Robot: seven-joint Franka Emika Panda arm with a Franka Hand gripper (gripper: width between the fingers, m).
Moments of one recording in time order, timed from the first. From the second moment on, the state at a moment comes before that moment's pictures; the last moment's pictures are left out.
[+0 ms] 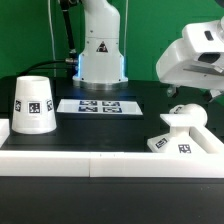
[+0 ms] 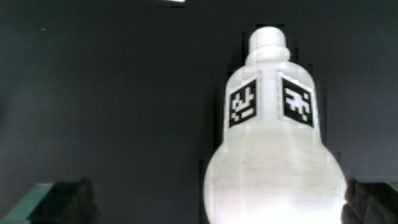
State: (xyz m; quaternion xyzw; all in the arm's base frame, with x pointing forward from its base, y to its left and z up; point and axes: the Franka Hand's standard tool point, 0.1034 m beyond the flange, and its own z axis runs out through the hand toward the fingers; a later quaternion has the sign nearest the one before) arm 0.483 0.149 0.069 0.94 0.10 -0.31 0.11
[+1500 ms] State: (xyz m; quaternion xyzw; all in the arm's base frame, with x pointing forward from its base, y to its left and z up) arm 0.470 0.160 0.043 0.94 0.09 -0.31 0.02
